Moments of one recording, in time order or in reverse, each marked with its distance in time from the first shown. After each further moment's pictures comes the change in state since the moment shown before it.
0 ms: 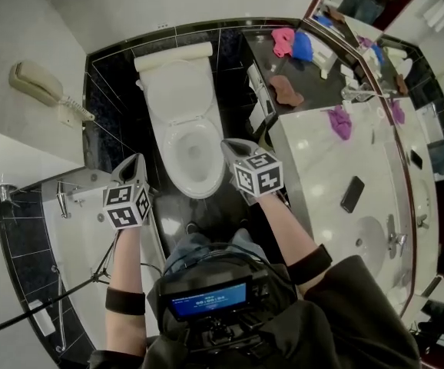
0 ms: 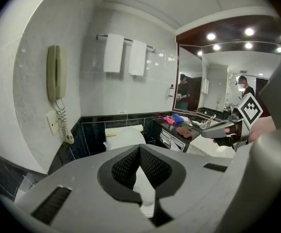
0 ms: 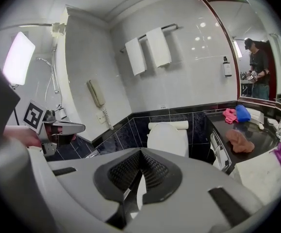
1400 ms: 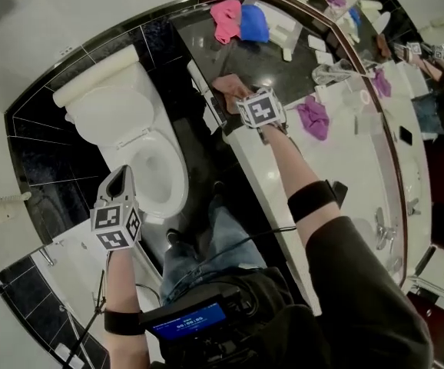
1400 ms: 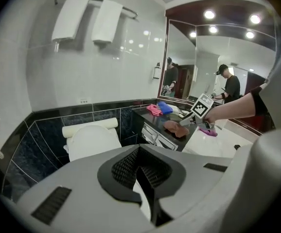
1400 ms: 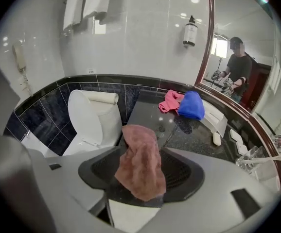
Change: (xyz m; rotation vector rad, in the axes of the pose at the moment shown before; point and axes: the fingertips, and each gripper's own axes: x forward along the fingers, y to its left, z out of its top) left arm 0.234 -0.128 0.025 0.086 0.157 -0.179; right arm 0.054 -0.458 -0.016 -0.069 0.366 -0.459
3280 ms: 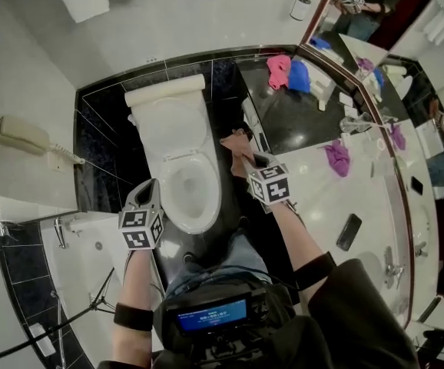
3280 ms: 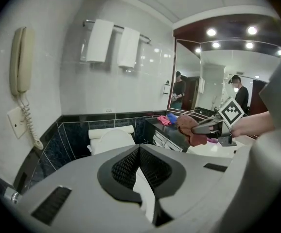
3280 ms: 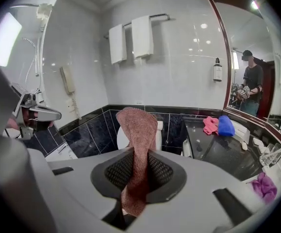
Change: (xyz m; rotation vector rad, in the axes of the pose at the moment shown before) left arm -0.137 0.052 -0.028 -0.071 -0.136 0.103; right arm -0.155 0.236 0.019 -0.014 -0.289 0.268
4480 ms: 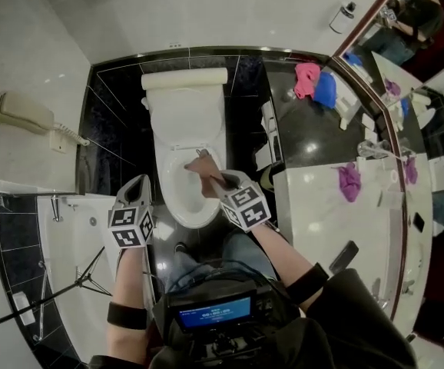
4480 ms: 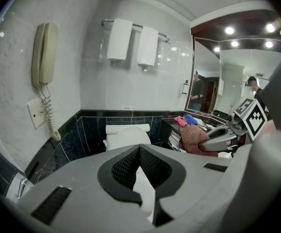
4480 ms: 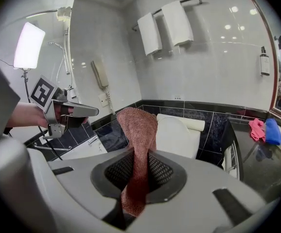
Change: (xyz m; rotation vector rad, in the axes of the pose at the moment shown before) left arm -0.003 0.048 -0.011 -0.109 0.007 0.178; right arm 0.042 0.130 0.007 -0.141 0.041 0.358
